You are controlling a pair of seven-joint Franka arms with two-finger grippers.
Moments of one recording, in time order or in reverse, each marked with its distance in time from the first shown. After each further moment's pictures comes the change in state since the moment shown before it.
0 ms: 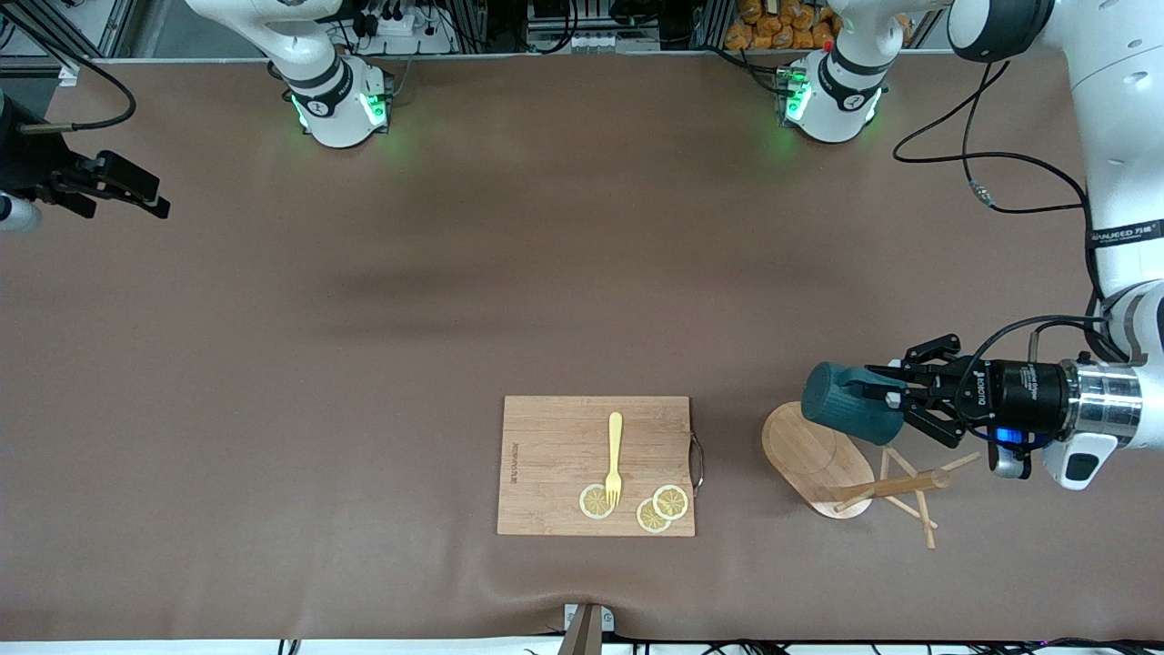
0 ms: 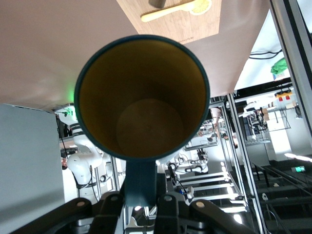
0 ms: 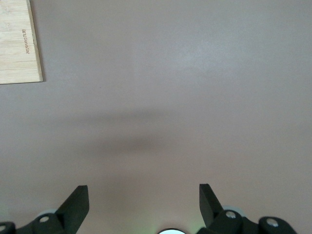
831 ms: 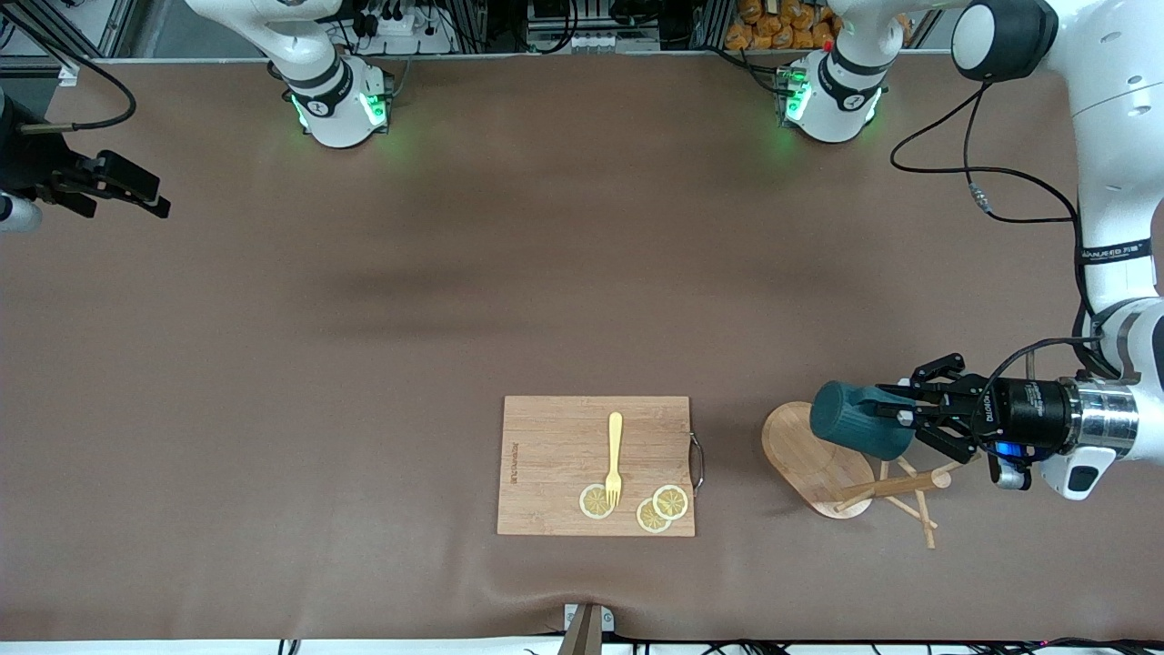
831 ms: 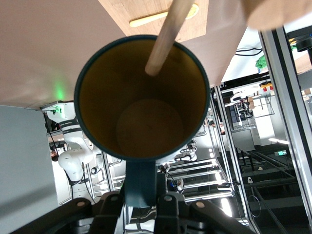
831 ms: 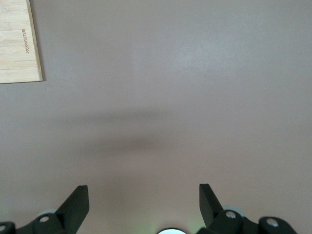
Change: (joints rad) left arm 0.044 0.062 0.000 -0.001 -0.045 0.000 0.080; right arm 0.000 0.000 0.000 0.000 0.000 -0.002 0.000
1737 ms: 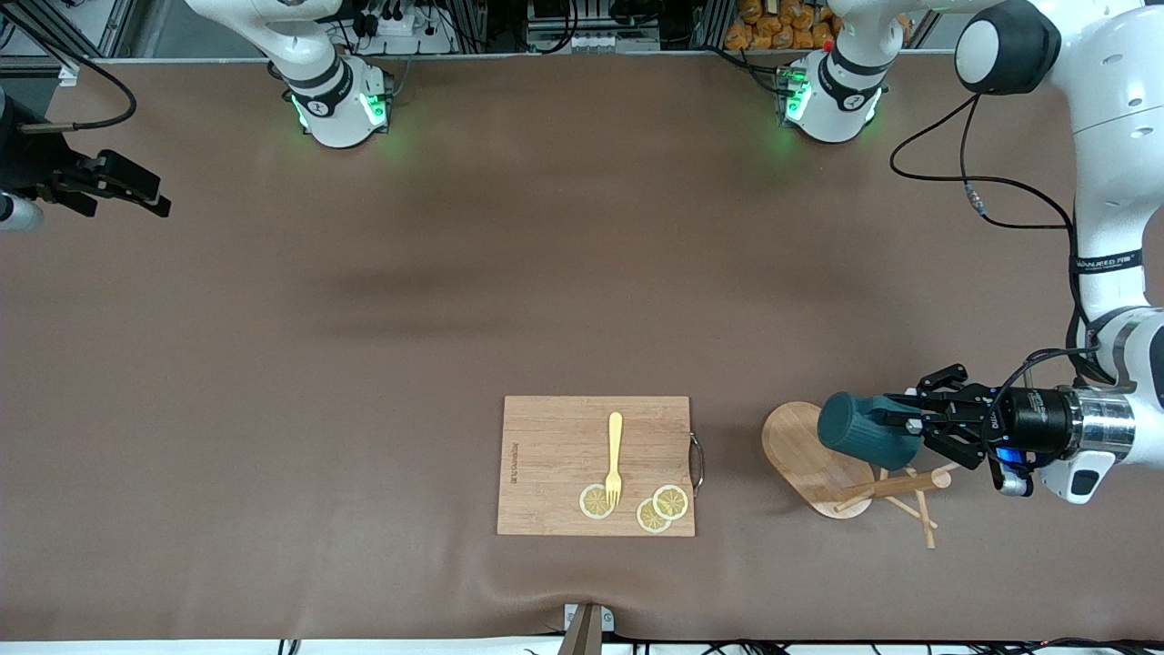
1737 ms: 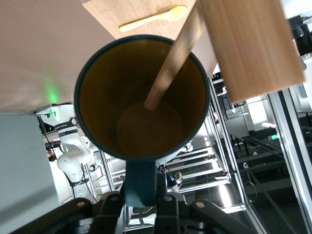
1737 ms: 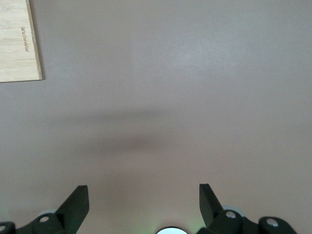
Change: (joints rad) left arm 0.027 0.047 -0.001 -0.005 -0.041 -0.010 0.115; right arm 0.000 0.000 0.000 0.000 0.000 -0.005 0.000
